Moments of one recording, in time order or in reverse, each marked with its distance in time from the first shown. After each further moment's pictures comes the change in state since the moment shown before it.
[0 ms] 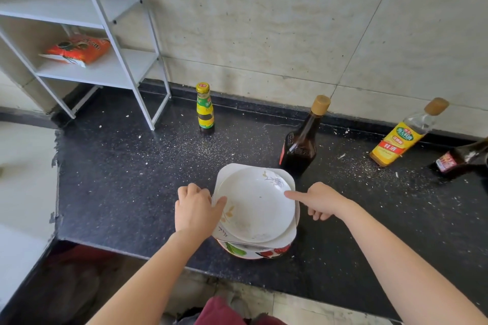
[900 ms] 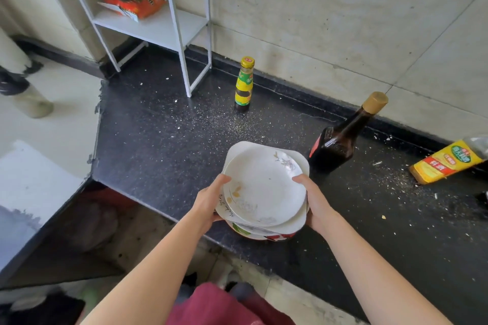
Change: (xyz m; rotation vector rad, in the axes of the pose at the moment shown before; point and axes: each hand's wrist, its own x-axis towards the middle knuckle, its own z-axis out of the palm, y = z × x) left_hand -0.019 -0.025 0.011 -1.331 -0.346 -0.726; right_hand 0.010 -0.032 0.071 1.002 -0.253 -0.056
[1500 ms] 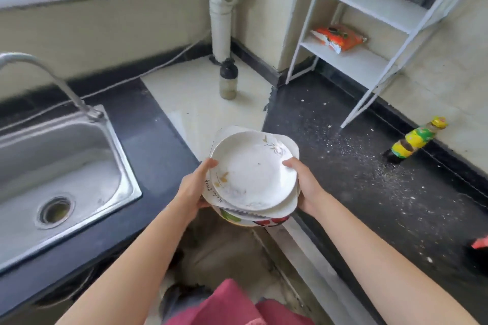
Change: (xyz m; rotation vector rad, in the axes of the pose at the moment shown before) left_hand -0.104 0.003 -0.332 -0.420 0.420 0.186; right_hand -0.050 0.012 0.365 -0.401 -0.481 -0.112
